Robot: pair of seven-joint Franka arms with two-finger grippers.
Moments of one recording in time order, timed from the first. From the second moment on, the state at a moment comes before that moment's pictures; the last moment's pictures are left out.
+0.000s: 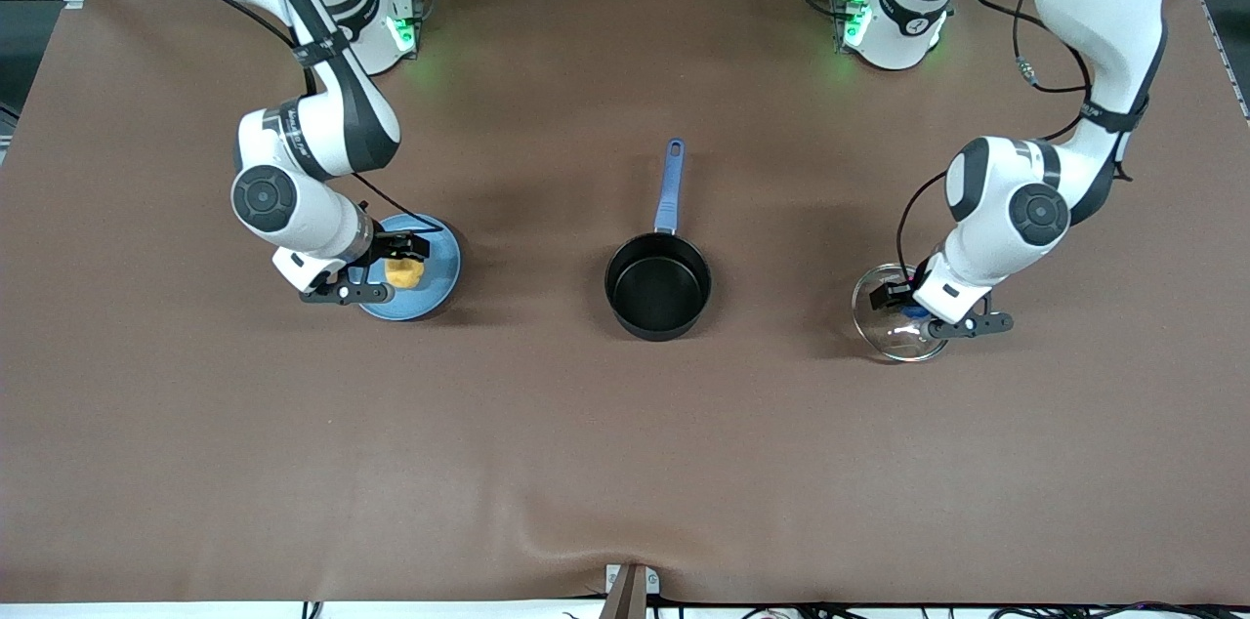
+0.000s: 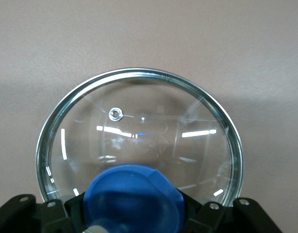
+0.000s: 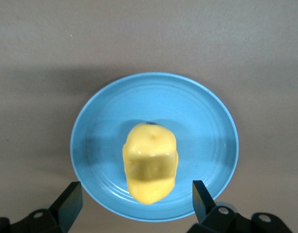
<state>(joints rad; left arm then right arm) 0.06 0.42 -0.18 -2.16 0.09 2.61 -0.25 0.18 0.28 0.08 -2.14 0.04 2.24 0.21</state>
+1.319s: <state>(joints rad) 0.07 0.44 -0.18 -2.16 0.13 2.63 -0.25 0.18 0.35 0.07 -2.20 0.04 2.37 0.18</state>
